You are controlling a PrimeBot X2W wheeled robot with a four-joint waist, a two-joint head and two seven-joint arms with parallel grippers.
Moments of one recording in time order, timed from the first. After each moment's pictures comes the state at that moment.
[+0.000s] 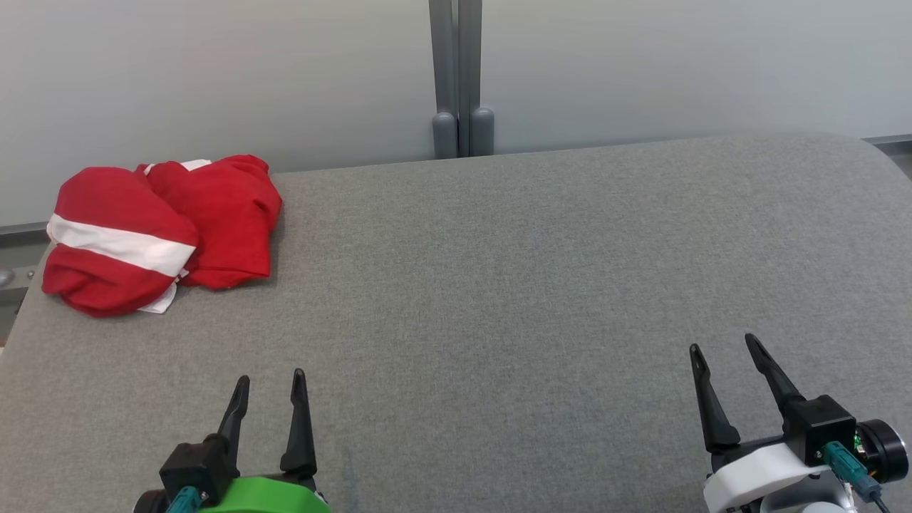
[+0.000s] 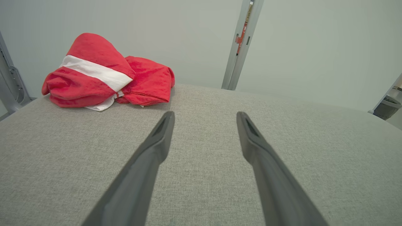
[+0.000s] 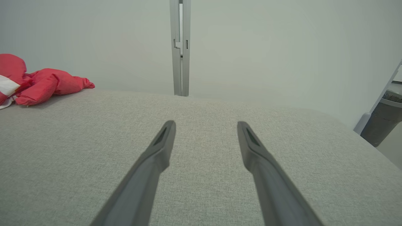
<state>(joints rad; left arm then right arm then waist) 0.04 0.05 -0.14 0.21 -0.31 -0.06 -0.26 0.03 -0.05 -0.03 0.11 0.02 0.13 -0.26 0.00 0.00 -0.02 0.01</state>
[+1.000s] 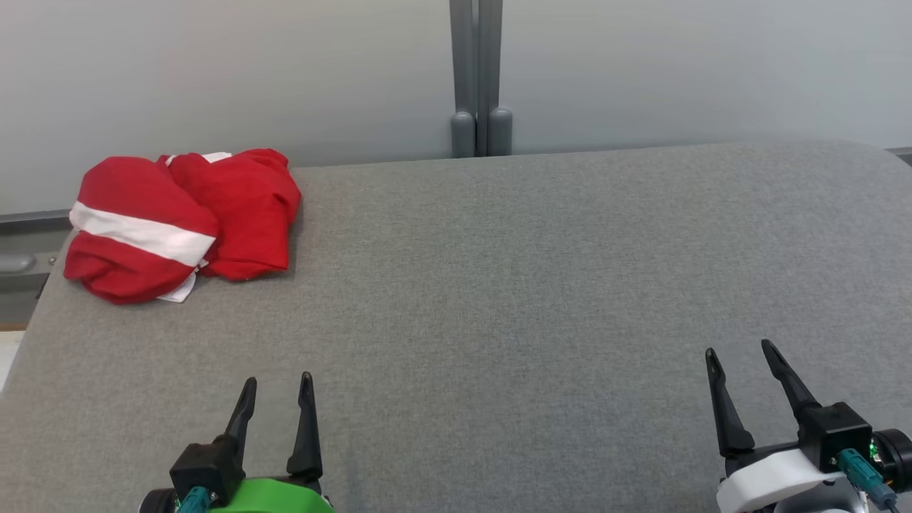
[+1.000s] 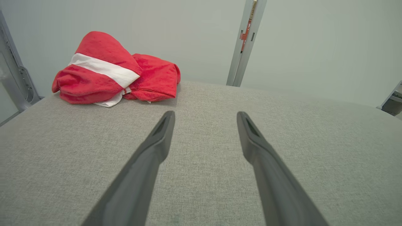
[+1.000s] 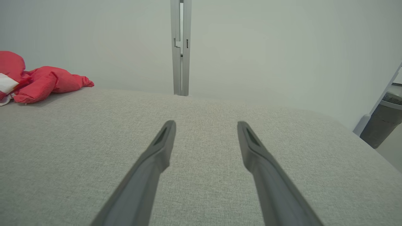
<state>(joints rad) 0.04 0.05 -0.15 0.23 -0.28 -0.06 -0.26 0.05 -0.05 -0.06 0.10 0.02 0.13 -0.26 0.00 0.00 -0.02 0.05</state>
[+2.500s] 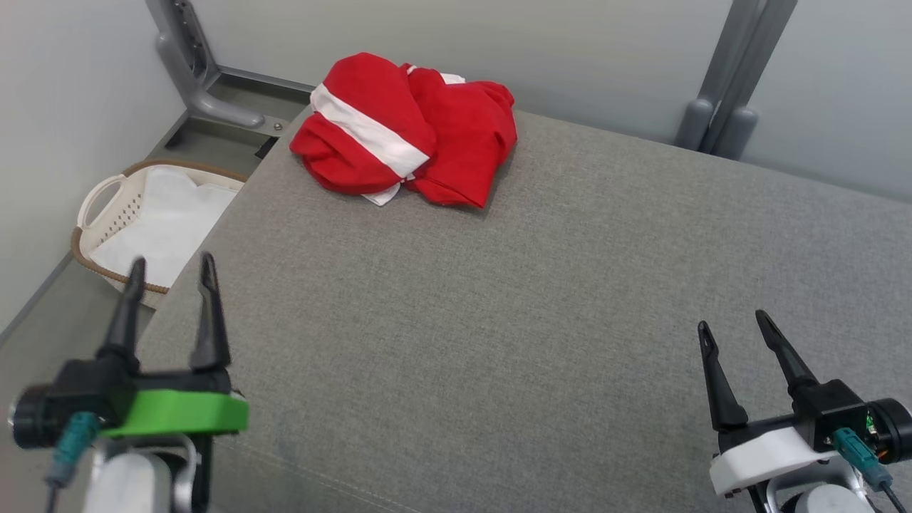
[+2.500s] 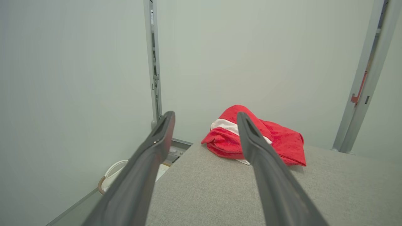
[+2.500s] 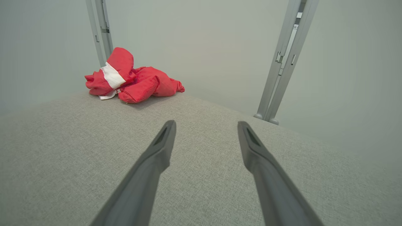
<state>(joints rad) -0.11 0.10 0.00 0.09 -0.21 -0.10 -0.26 0.01 -0.05 -0.04 0.07 0.00 0.13 -0.26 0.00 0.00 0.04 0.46</state>
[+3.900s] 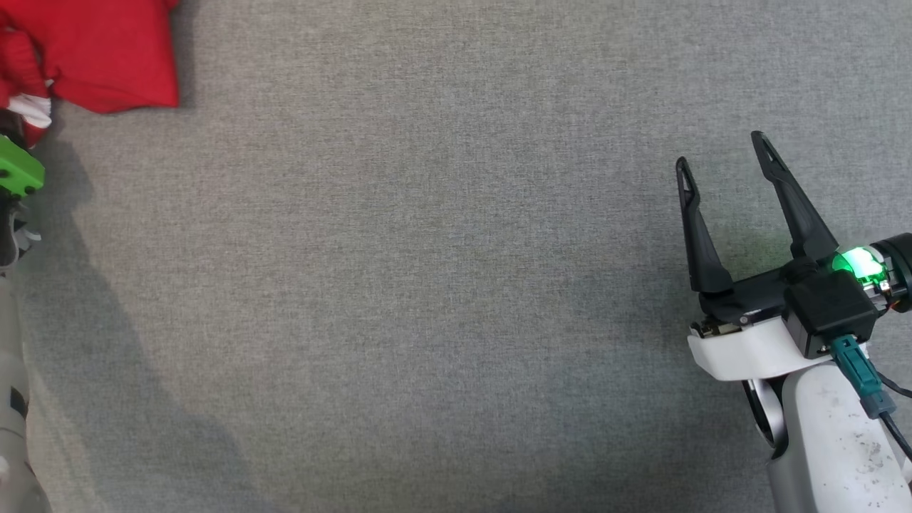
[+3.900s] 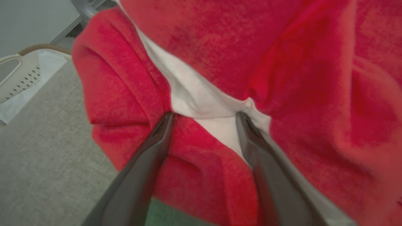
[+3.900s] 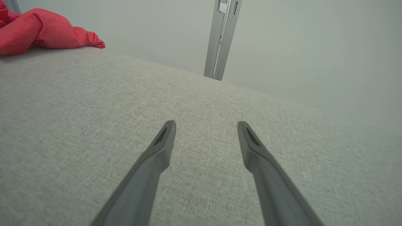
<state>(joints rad) -0.98 0.36 0.07 1.01 -0.55 -0.11 0.10 -0.26 -0.05 0.03 -0.14 -0.17 0.13 -0.26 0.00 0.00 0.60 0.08</state>
